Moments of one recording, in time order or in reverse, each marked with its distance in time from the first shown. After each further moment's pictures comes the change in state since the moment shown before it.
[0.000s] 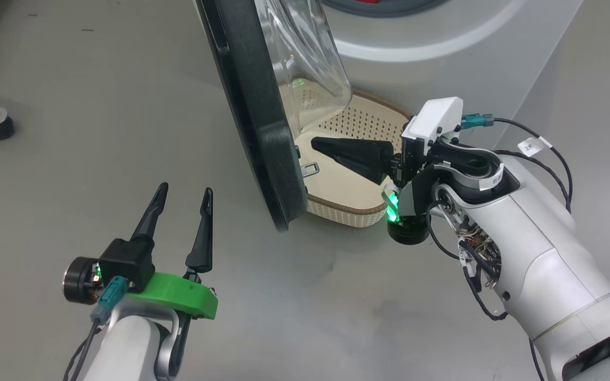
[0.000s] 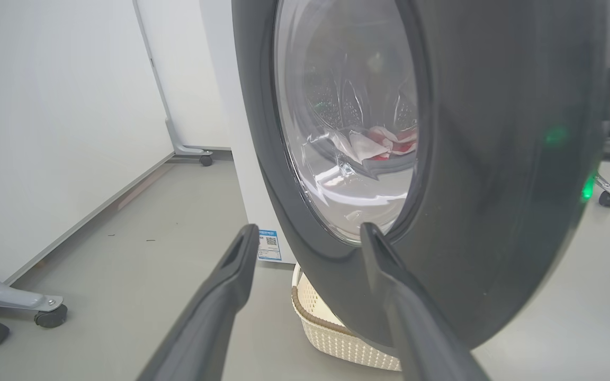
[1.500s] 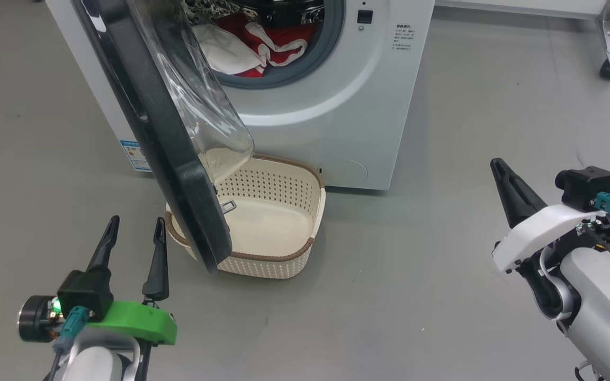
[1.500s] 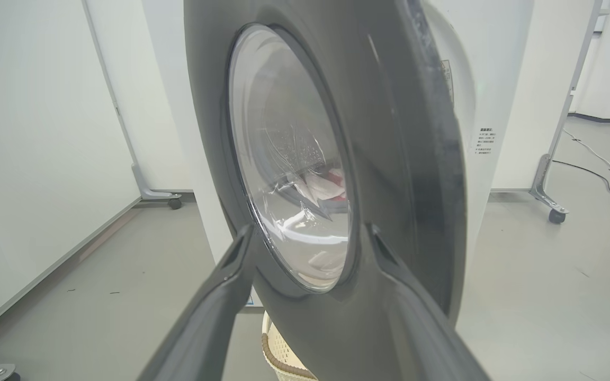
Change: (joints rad) left arm 0.109 0.038 0.130 -0.011 0.043 -0.005 0.000; right arm 0.316 -0.418 0.200 -0.193 -1.130 0.098 -0.938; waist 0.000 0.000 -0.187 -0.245
